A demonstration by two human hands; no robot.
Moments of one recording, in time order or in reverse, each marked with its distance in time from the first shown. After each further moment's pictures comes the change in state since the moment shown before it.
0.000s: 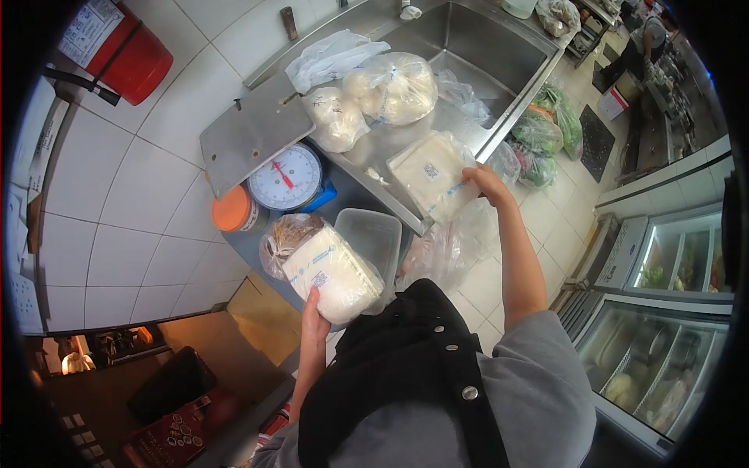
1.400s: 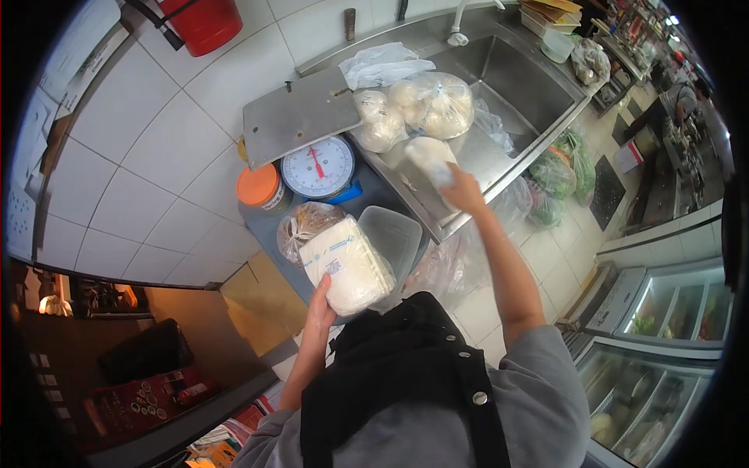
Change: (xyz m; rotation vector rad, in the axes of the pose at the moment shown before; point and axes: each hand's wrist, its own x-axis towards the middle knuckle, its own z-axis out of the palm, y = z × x) left_hand -0.002 -0.003 -0.014 -0.034 -0.023 0.010; right_hand -0.007 -0.038 0.101 -0.779 0.054 -0.581
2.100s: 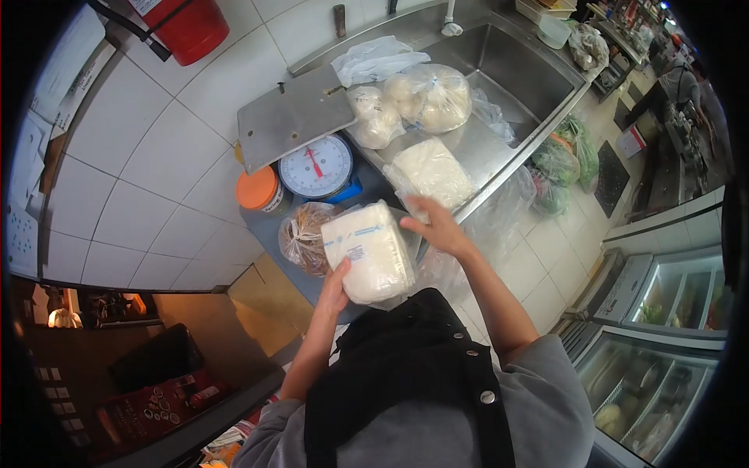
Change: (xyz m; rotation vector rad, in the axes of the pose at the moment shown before) left_hand 0.030 0.006 0.042 0.201 -0.115 -0.060; right_hand -0.081 -0.063 0.028 0.421 -0.164 -0.192
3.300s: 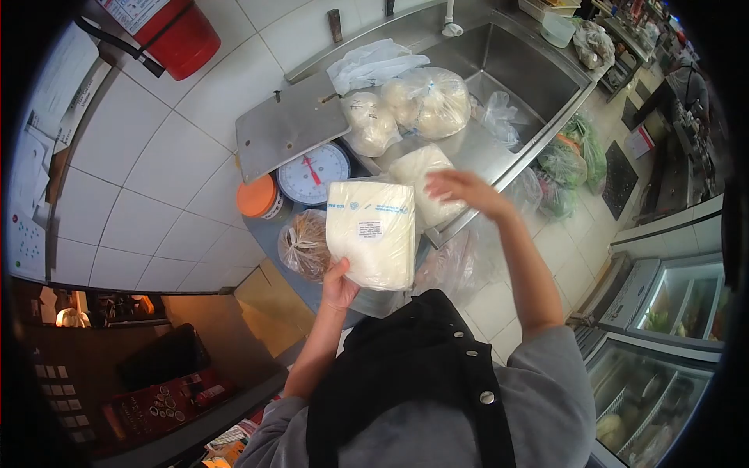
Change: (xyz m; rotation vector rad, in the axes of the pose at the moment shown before) left_hand 0.012 0.027 0.062 -0.343 -0.262 0.130; right_hand 0.045 0.012 -0.113 0.461 -0.258 0.173
